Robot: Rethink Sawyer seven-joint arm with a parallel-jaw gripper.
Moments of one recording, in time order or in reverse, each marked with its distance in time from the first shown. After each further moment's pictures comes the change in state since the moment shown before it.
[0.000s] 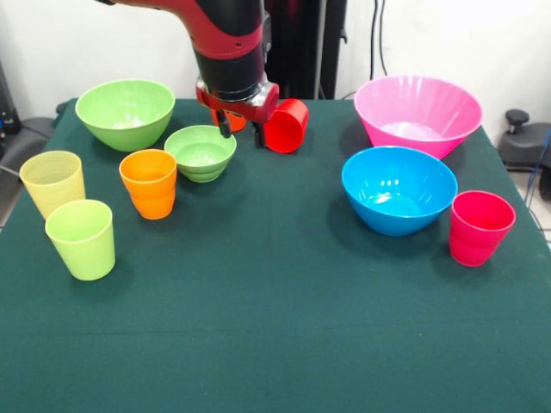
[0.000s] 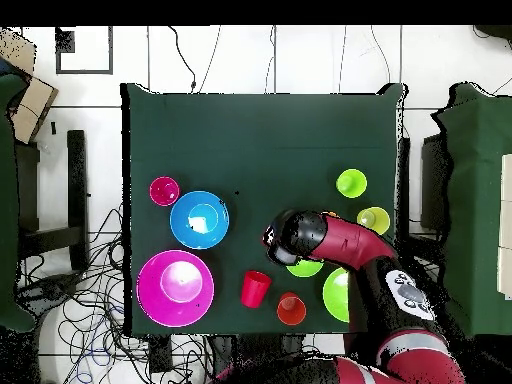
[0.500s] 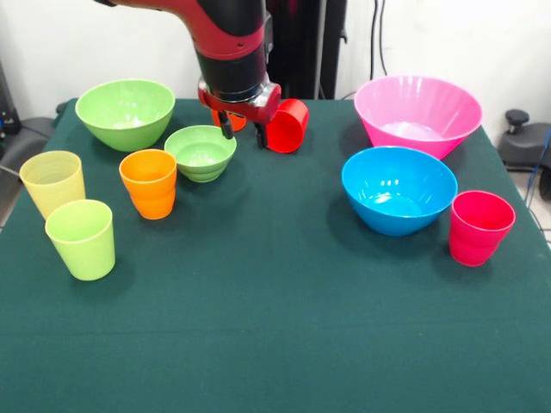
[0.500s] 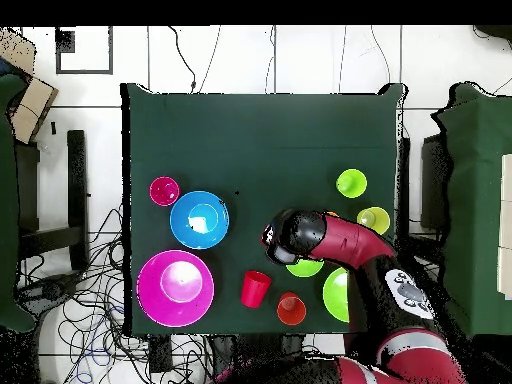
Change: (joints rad) arm -0.003 0.000 0.010 0.000 0.000 0.000 0.000
